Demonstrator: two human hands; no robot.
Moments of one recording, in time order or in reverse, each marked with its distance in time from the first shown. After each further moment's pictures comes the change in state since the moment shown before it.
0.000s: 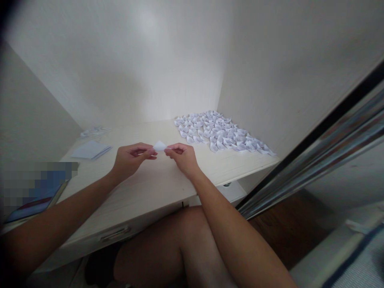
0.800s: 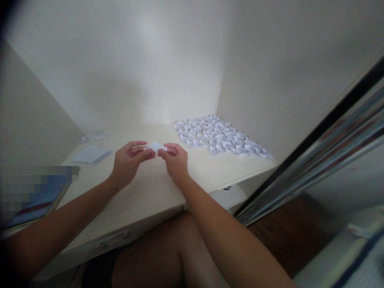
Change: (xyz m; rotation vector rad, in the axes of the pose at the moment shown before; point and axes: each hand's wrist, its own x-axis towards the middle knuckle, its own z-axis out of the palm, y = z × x) left_hand 0.000 0.005 0.009 -0.257 0.188 -0.107; right_hand 0.002 0.007 0.039 0.173 0.162 0.028
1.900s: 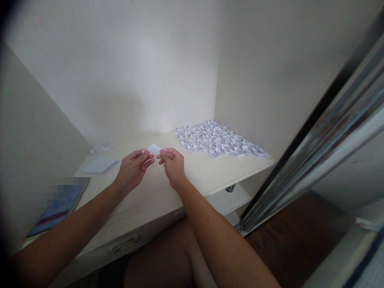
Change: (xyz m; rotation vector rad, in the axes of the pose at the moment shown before) left_hand 0.005 0.013 0.002 -0.329 0.030 -0.144; right_hand -0.005 -0.009 0.021 0.076 0.016 -0.012
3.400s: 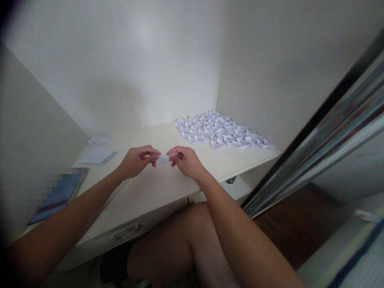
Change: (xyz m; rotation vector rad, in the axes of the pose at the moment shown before) left_hand 0.005 0.003 -0.018 0.733 -0.501 0.210; right_hand -0.002 -0.021 -0.064 -0.518 -0.400 -0.136
